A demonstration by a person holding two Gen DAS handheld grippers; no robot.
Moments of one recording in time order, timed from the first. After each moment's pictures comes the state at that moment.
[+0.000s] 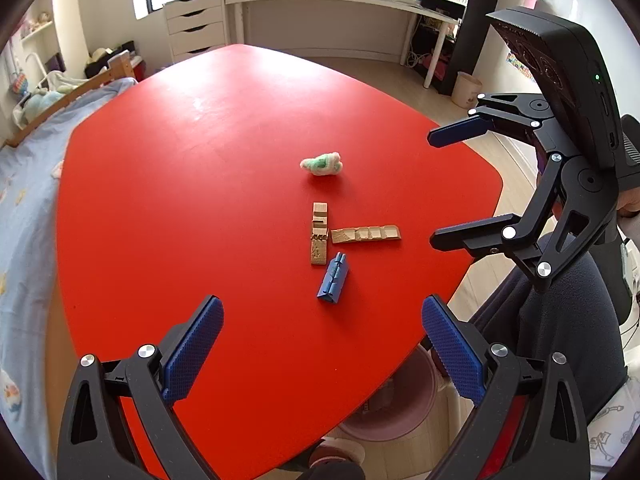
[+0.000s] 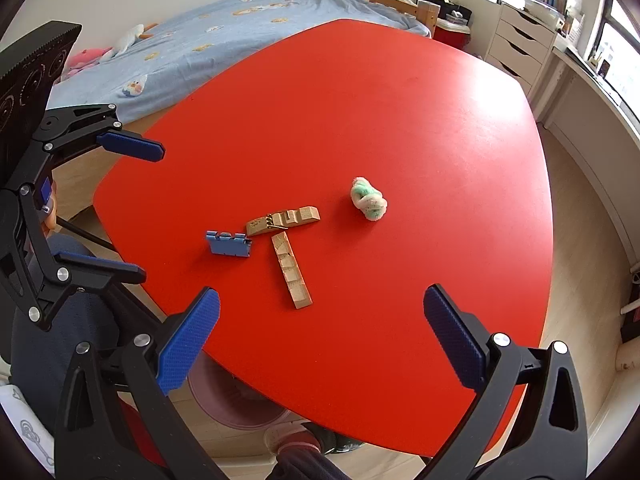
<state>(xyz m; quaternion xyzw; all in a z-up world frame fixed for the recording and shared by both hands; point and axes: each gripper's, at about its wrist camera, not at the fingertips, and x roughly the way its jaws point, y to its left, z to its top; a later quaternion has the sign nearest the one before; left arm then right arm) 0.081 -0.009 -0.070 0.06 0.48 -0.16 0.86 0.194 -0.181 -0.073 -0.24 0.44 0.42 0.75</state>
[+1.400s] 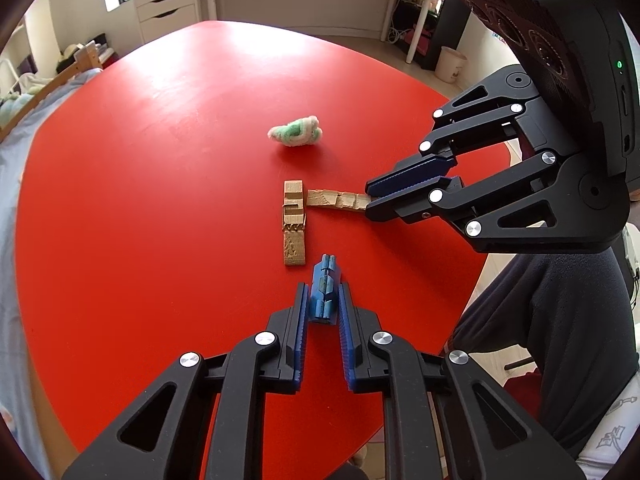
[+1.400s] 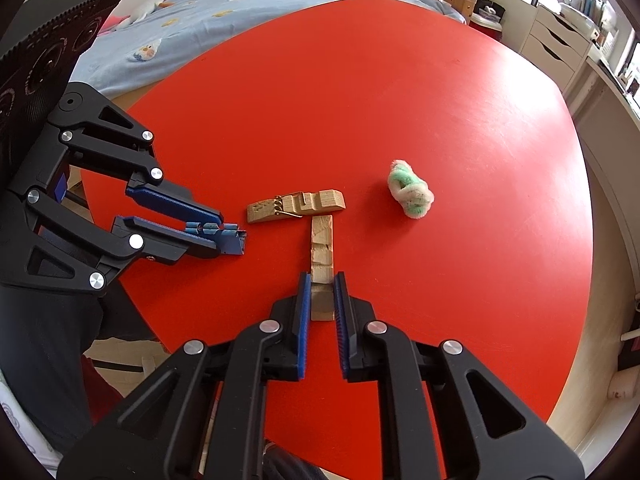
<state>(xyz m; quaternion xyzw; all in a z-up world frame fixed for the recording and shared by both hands) 0.103 -0.023 -0.107 0.06 0.51 -0.19 0.84 0.200 -0.156 -0.110 -0.28 0.45 0.44 0.72</state>
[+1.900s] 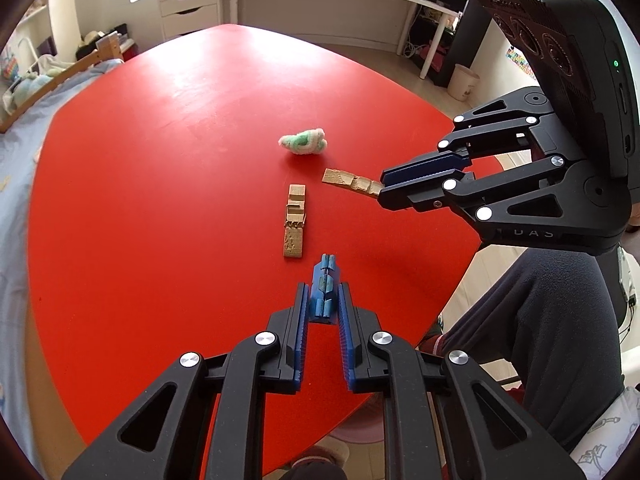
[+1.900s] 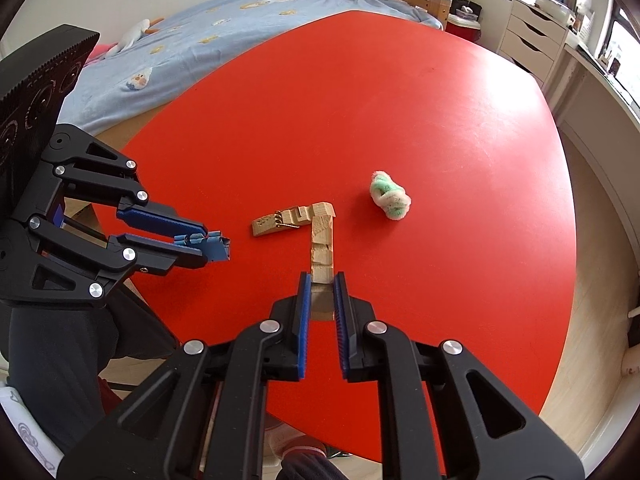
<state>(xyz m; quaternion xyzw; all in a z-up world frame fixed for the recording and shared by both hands) 0.090 -0.011 -0.094 0.03 0.50 -0.17 0.85 0.194 -0.175 -0.085 -0.24 0.45 0.43 0.75</state>
